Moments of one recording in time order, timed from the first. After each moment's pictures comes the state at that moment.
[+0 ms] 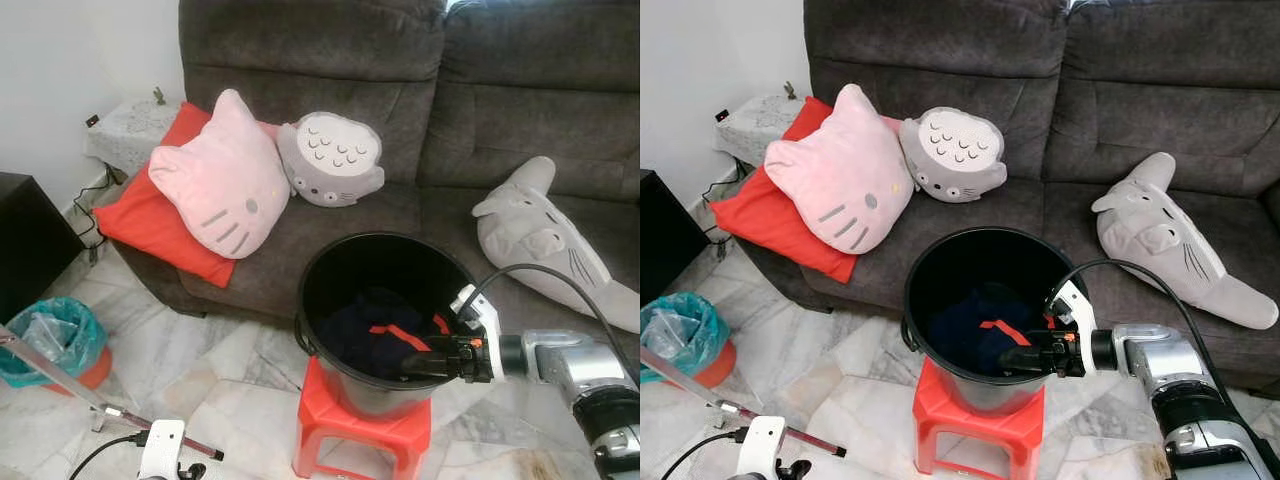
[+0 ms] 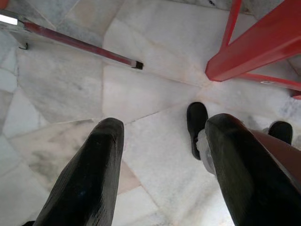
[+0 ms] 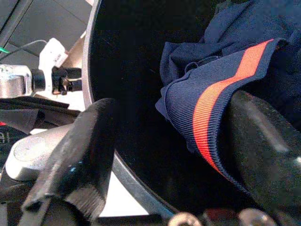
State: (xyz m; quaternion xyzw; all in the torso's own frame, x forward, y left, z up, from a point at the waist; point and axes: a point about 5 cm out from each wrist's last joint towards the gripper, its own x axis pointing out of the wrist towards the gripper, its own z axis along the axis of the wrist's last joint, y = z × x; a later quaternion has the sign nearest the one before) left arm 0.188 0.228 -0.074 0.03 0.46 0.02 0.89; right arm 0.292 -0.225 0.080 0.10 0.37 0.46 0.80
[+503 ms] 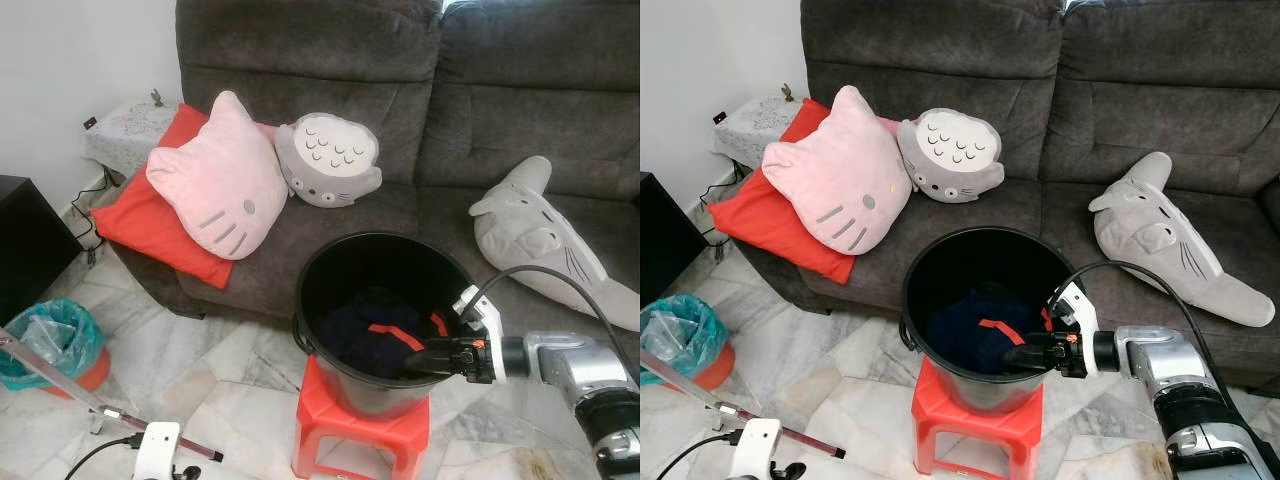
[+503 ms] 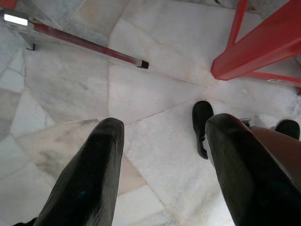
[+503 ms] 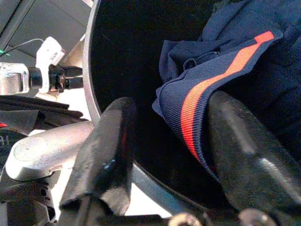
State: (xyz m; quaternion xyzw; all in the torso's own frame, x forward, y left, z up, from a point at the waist) left arm 0.185 0.246 -0.071 0.03 0.46 0.02 0.89; right arm 0.291 -0.228 0.079 0.11 0.37 0.46 0.80
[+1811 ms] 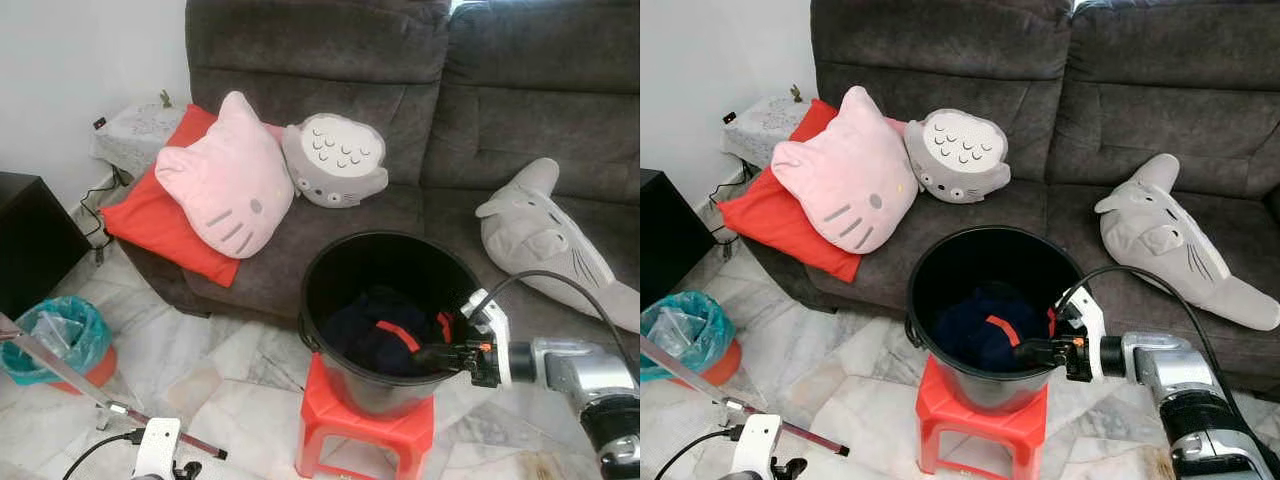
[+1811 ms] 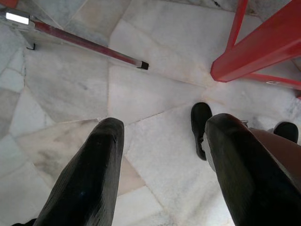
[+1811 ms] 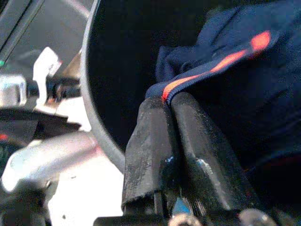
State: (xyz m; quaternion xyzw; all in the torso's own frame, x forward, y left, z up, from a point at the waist) left arm 0.189 0.240 -0.070 0.03 0.46 0.02 0.89; right arm 0.288 -0.240 0.077 0.13 0.34 0.43 0.83
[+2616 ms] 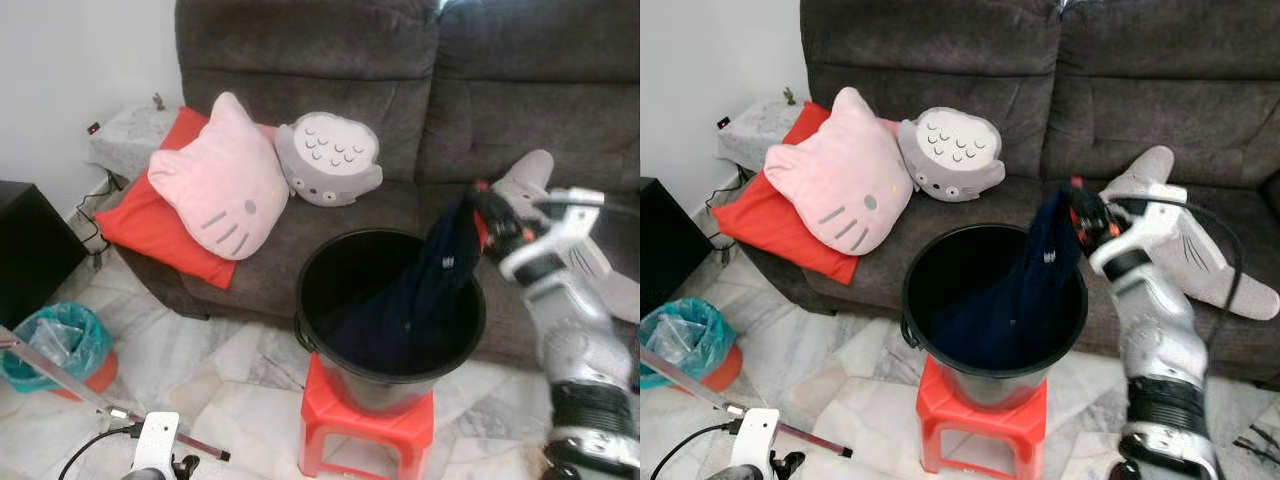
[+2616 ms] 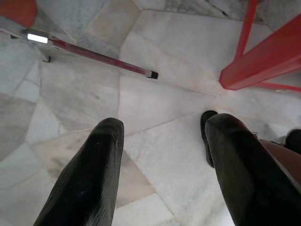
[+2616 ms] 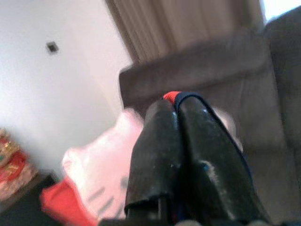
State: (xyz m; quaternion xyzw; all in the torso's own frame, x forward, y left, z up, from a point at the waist) left arm 0.200 0.242 -0.064 0.04 0.45 0.03 0.89; right arm 0.352 -0.212 0.216 0.18 -0.14 0.14 0.96
